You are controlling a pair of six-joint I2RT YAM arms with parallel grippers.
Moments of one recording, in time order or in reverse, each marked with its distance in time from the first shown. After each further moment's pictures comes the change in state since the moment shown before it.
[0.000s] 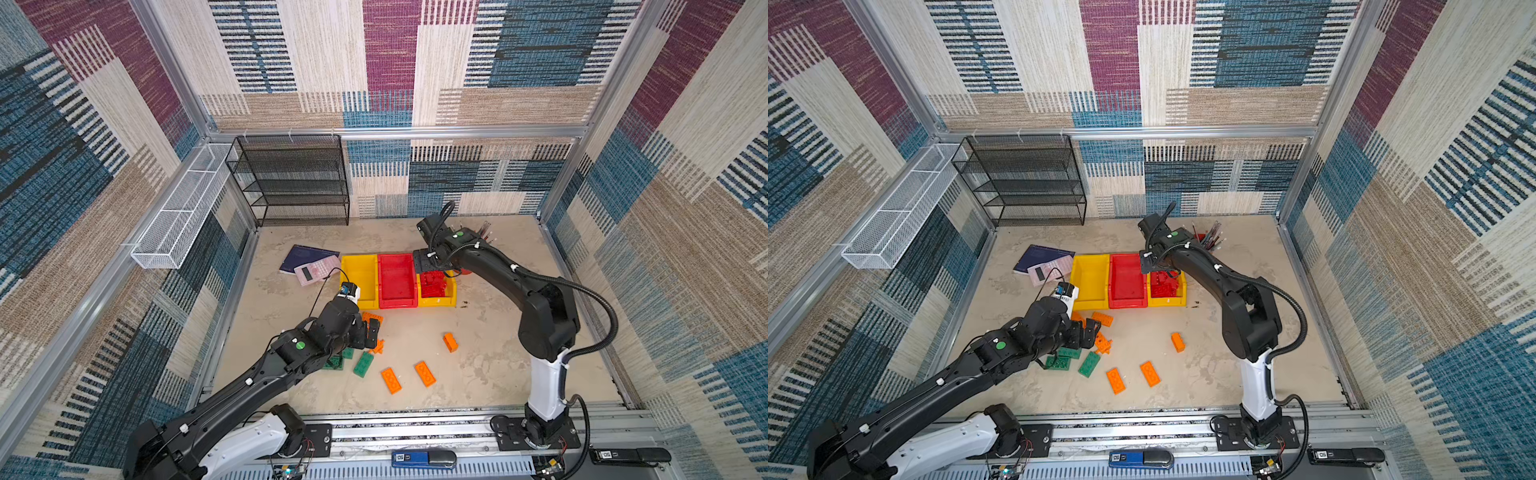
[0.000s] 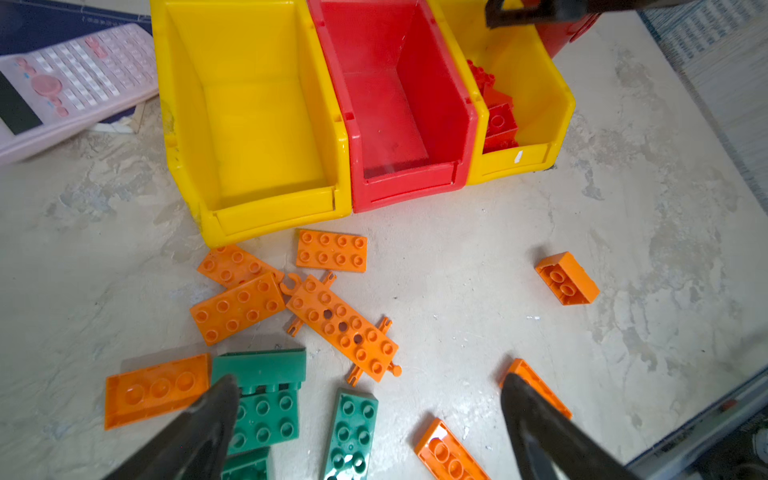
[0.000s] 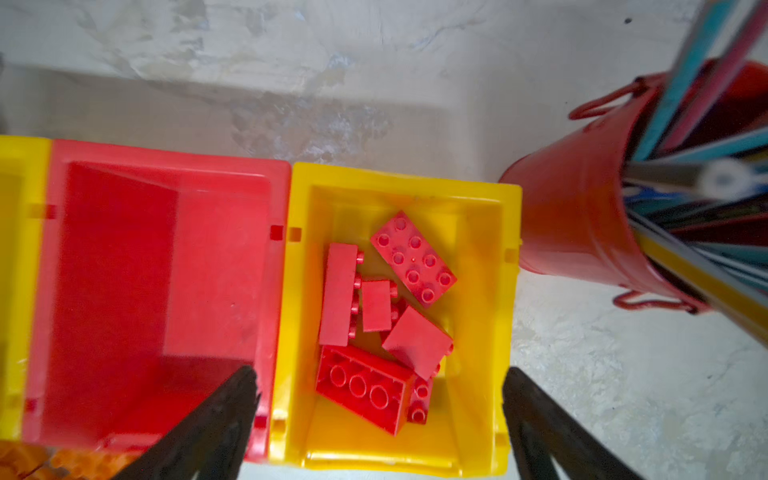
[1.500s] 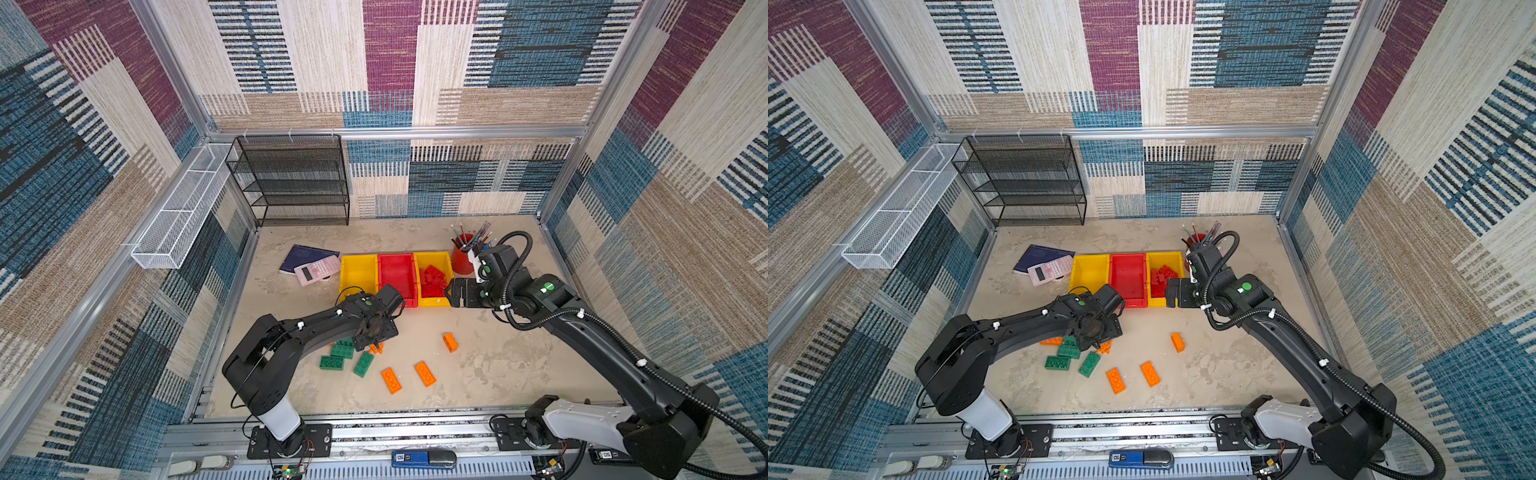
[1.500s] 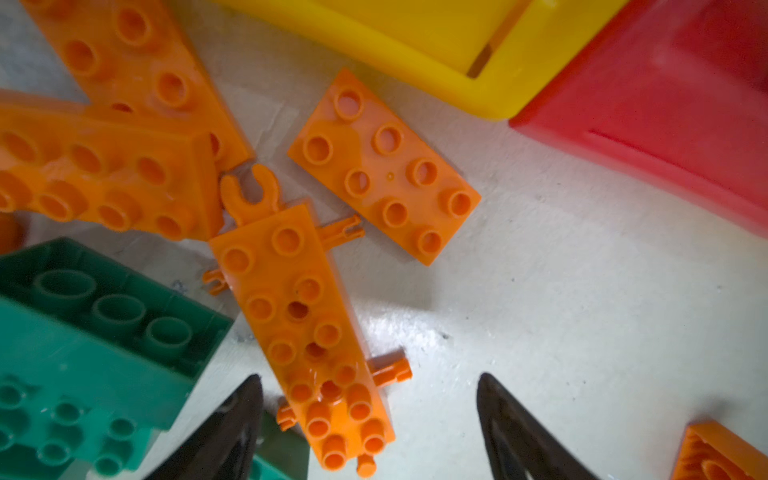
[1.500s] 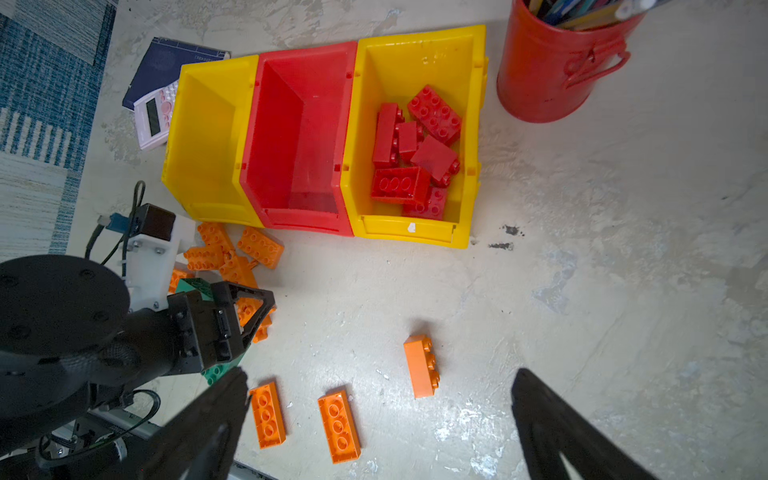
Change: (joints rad) left arm -0.015 0.684 0.283 -0.141 0.049 -0.605; right arm 0.007 -0.744 -0.536 -0.018 -0.222 0.125
